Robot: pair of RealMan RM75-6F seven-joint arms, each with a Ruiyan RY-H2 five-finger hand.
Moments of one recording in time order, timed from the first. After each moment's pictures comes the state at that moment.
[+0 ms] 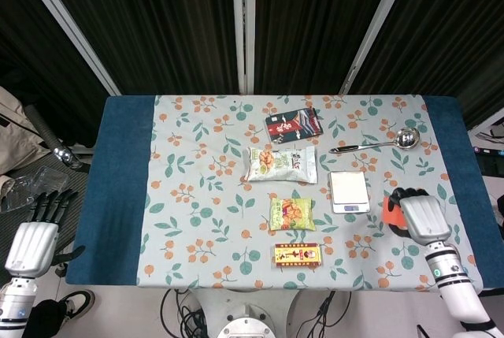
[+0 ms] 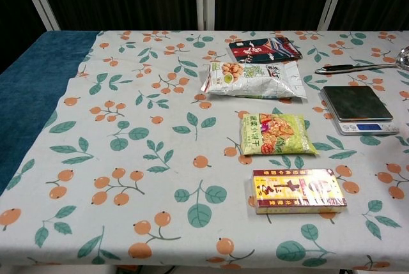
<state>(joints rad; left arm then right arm) -0.09 -1.16 0.00 -1.59 1.57 1.50 0.06 0.29 -1.17 0.09 -1.66 -1.32 1.16 -0.30</state>
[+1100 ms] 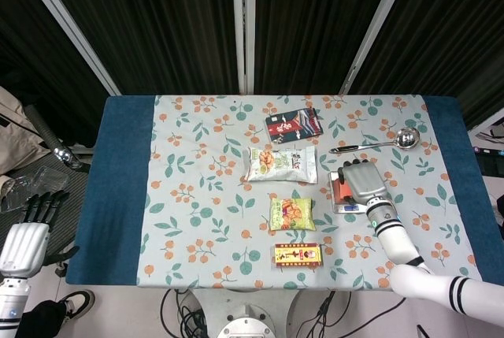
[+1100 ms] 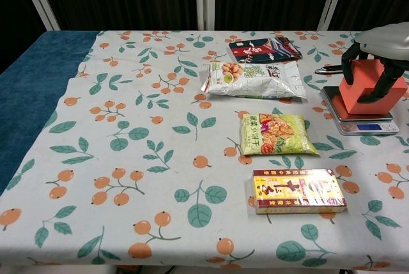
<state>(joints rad) -0.09 -1.16 0.00 -1.54 1.55 1.49 -0.04 0.69 -1.33 0.18 -1.63 -0.75 0.91 -0.73</state>
